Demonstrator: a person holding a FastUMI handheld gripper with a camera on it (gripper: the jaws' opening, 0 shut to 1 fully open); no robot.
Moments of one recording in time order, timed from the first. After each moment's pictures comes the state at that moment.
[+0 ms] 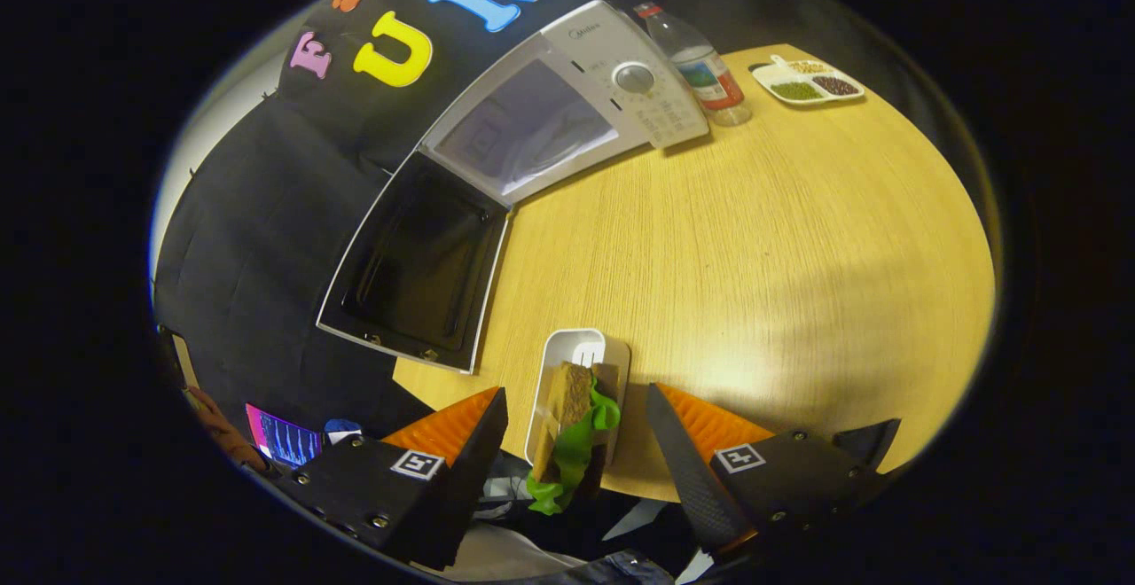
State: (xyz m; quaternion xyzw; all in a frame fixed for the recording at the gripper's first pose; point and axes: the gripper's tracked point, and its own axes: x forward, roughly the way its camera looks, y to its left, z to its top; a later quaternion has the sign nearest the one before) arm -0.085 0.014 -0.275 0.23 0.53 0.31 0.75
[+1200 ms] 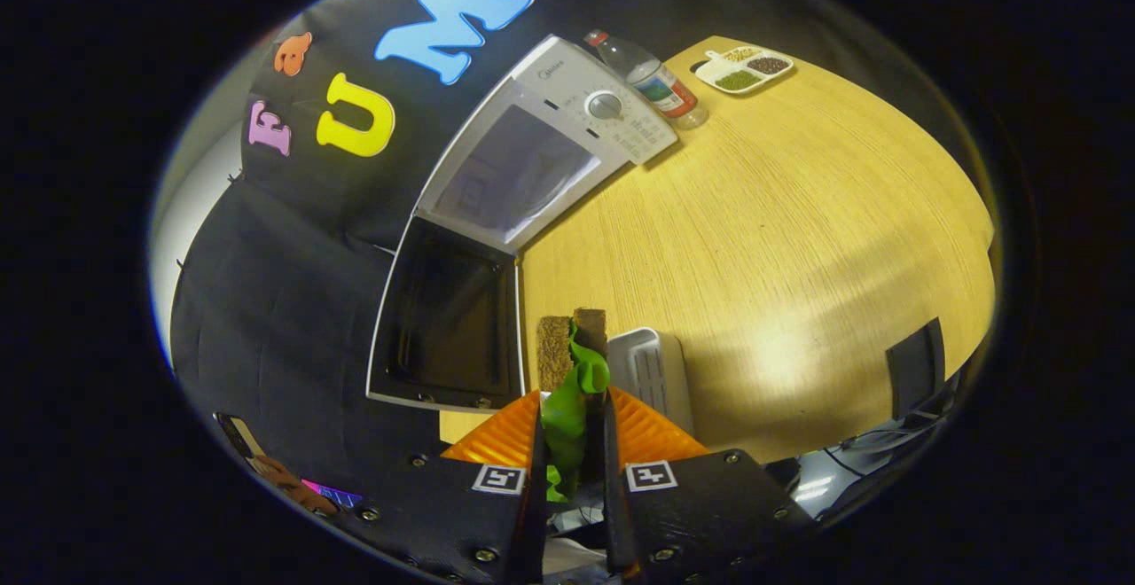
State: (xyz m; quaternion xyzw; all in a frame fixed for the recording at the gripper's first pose) arm -0.076 0.053 -0.211 0.35 0.47 0.22 0.78
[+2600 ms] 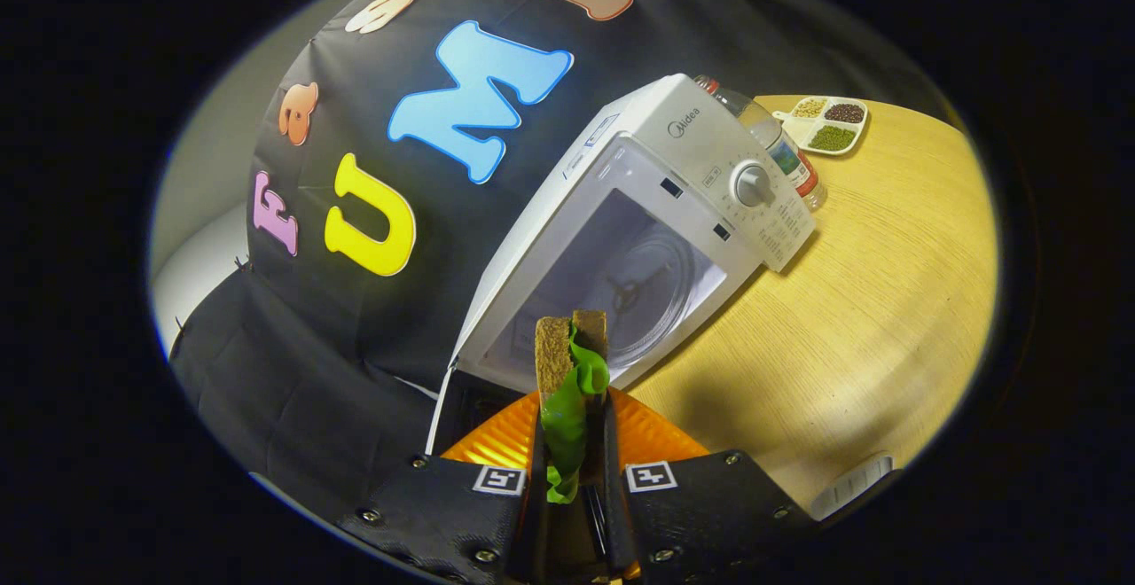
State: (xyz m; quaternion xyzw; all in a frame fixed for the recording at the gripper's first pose) arm 0.122 0.191 -0.191 0.44 0.29 0.13 0.84
